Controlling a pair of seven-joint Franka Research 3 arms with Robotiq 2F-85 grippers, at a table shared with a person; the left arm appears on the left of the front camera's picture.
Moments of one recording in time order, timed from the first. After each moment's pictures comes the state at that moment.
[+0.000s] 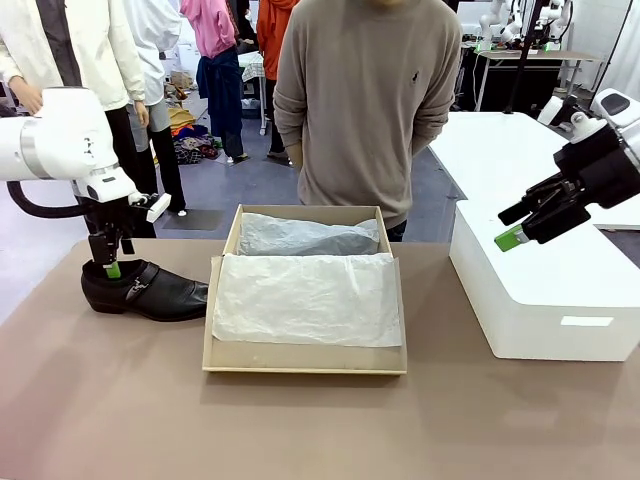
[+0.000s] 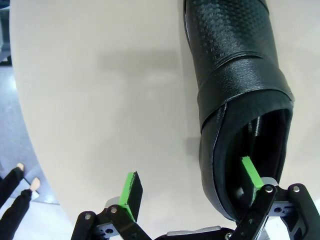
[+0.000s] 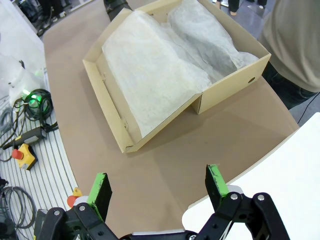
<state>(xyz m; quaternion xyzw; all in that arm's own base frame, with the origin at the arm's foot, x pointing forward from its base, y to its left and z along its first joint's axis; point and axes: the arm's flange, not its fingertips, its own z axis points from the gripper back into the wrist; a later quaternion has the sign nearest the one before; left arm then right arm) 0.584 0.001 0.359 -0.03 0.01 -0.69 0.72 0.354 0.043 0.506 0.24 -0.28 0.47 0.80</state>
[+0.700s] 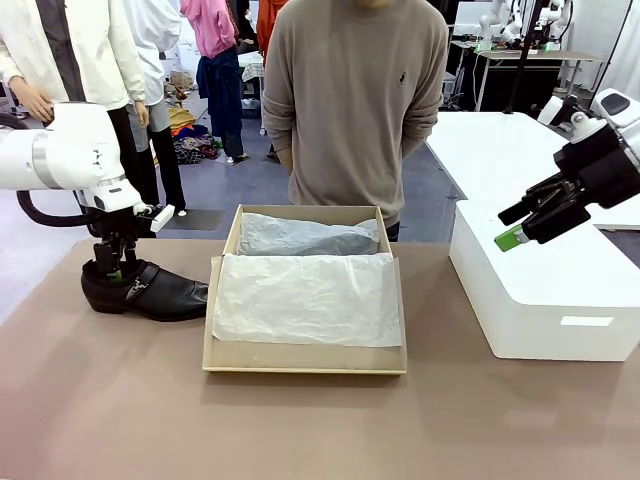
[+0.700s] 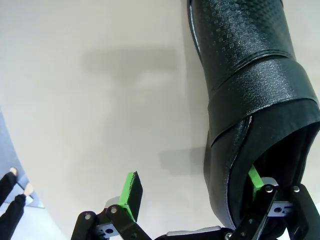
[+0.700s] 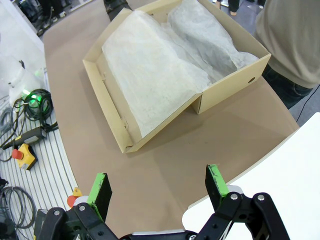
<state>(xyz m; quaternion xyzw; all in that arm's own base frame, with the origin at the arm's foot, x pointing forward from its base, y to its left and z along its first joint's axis) 0.593 0.001 0.333 -0.04 0.03 -0.69 0.72 0.354 0.043 0.506 0.24 -0.28 0.47 0.80</state>
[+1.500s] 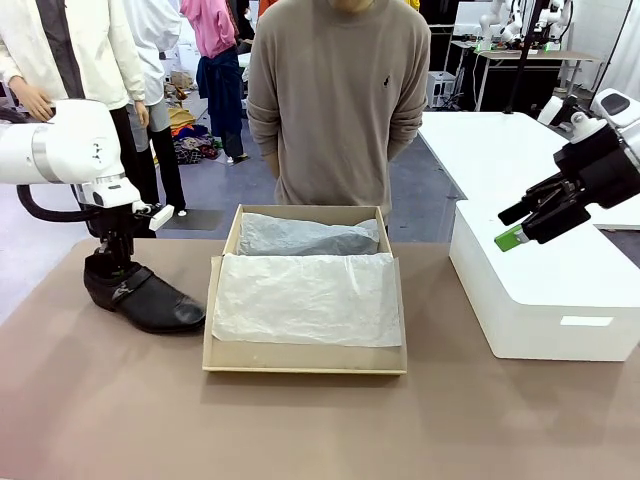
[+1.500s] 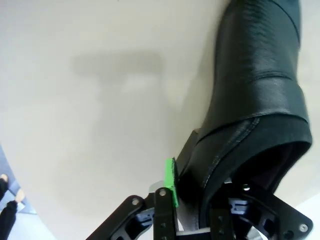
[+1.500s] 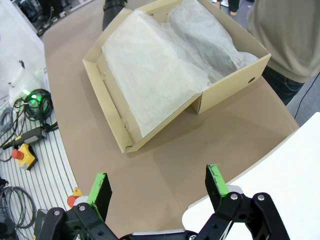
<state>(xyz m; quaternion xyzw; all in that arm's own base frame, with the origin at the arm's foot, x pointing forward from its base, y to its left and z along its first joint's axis) 0.592 0.002 0.338 -0.07 0.05 -0.69 0.72 0.354 0.043 0.506 0.24 -0.28 0.47 0.80</state>
